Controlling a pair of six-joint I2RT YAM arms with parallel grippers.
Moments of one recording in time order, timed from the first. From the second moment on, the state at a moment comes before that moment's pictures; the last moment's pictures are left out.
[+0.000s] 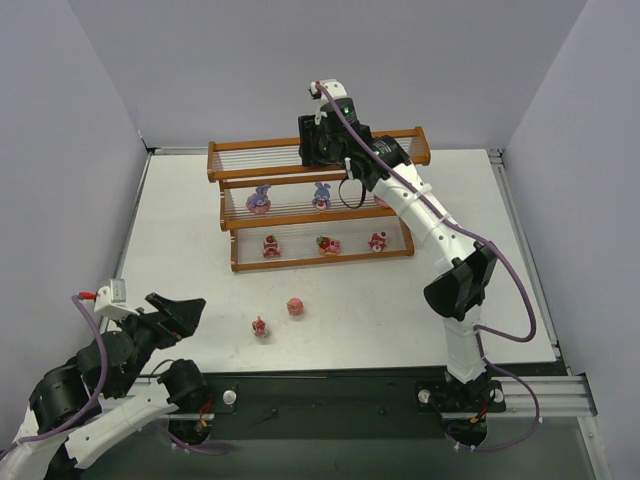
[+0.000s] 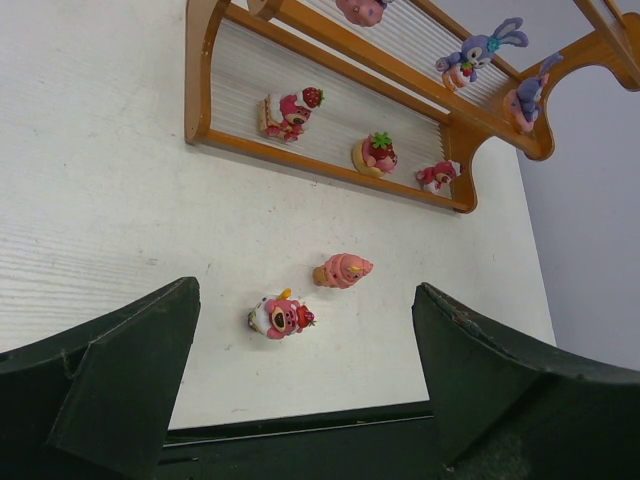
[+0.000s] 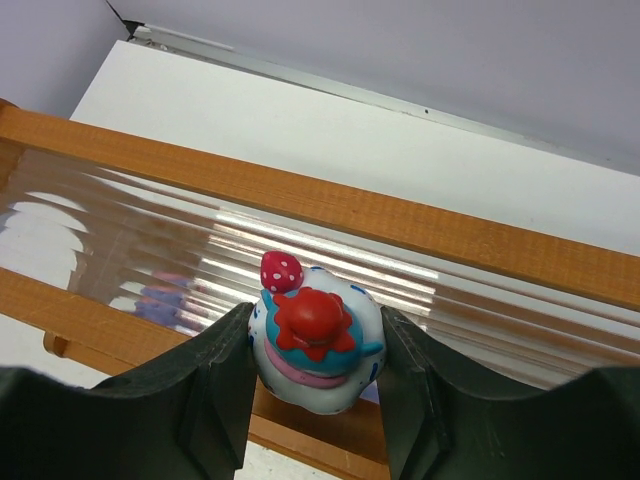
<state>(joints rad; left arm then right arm) -0.98 0.07 0.82 -1.10 -0.70 -0.96 0.67 2.03 2.27 -0.69 0.18 0.21</state>
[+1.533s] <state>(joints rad) -1.00 0.06 0.82 -1.12 -0.72 -0.97 0.71 1.86 1.81 -0.17 0.35 0.07</state>
